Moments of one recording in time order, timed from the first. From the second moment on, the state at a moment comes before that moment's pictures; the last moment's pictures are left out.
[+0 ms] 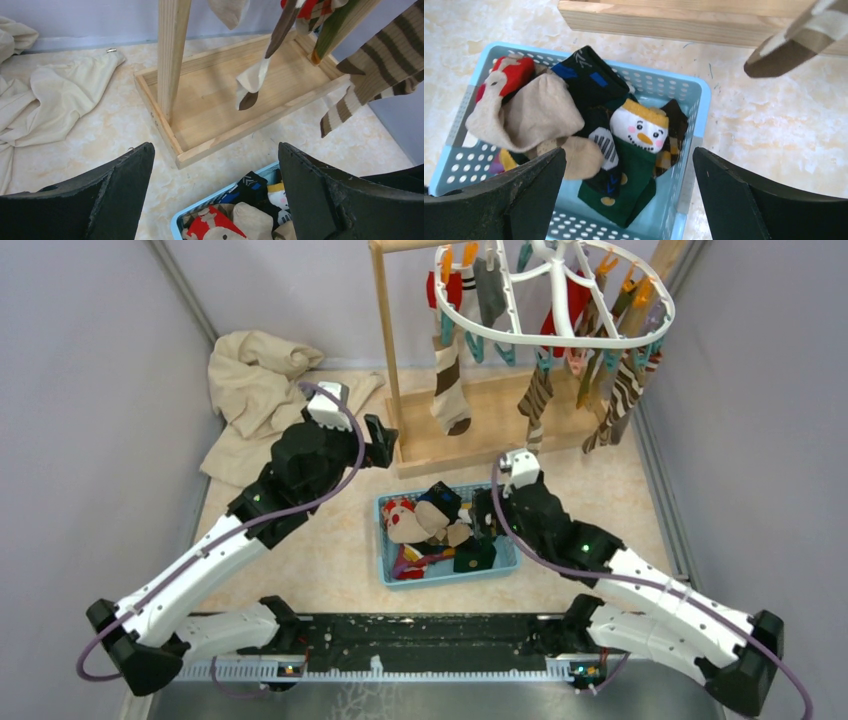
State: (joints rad) left arm -0.77 1.02 1.08 -0.19 -0.39 -0.28; right arm 0.88 0.75 0.67 -0.42 0.38 0.35
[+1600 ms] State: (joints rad) left arm -0.21 1.44 0.46 0.71 -0.24 0.13; right arm 0.19 1.43 0.03 1.39 0.54 -0.04
